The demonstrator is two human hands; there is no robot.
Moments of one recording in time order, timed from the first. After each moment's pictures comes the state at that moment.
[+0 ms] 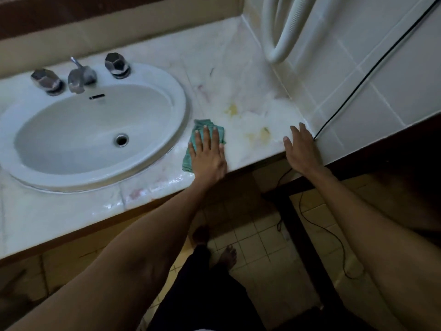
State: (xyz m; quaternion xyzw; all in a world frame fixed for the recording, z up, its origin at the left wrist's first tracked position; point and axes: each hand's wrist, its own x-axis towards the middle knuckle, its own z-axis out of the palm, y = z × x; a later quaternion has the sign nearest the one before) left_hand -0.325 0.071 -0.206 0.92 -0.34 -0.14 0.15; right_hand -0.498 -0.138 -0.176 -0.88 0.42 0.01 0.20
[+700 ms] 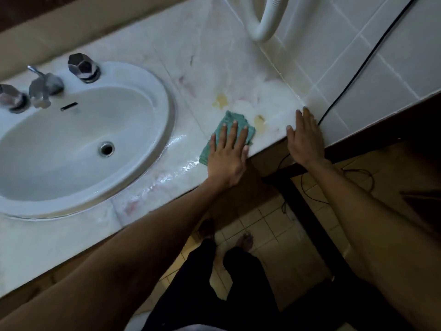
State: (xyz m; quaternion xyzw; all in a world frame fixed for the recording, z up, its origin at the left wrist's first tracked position) left_hand -0.351 0.042 -0.204 0.84 -0.52 -0.14 0.10; right_hand -0.506 -0.139 -0.205 -0.85 0.49 0.00 0.17
